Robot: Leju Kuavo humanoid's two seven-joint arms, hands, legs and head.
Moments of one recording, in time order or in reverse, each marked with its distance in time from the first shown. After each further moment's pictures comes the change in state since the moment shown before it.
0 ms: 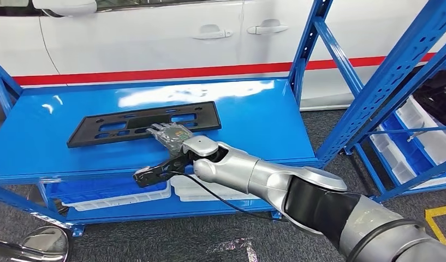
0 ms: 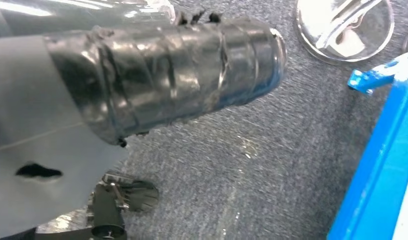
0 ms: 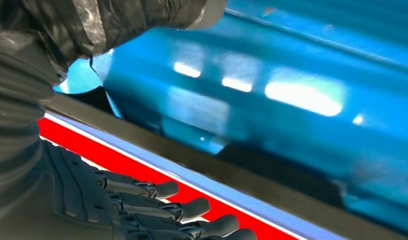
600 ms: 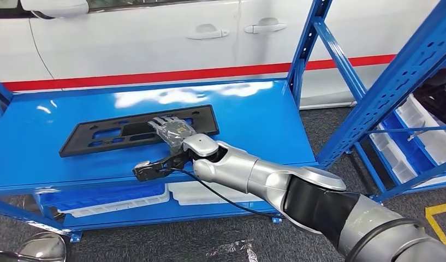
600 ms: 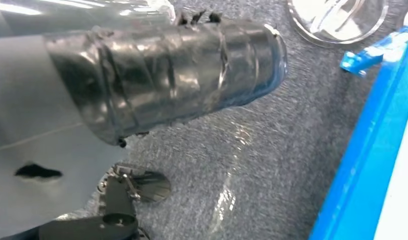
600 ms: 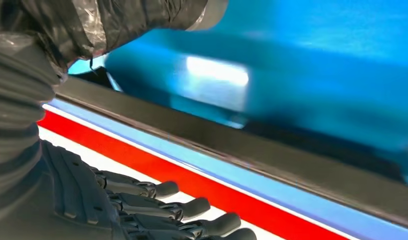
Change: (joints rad) left arm 0.004 -0.003 -0.006 0.000 0.005 -0.009 0.000; right arm -0.001 0.008 0.000 0.013 0.046 -0.075 0.037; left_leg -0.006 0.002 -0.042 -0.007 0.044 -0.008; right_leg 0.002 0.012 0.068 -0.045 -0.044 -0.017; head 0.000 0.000
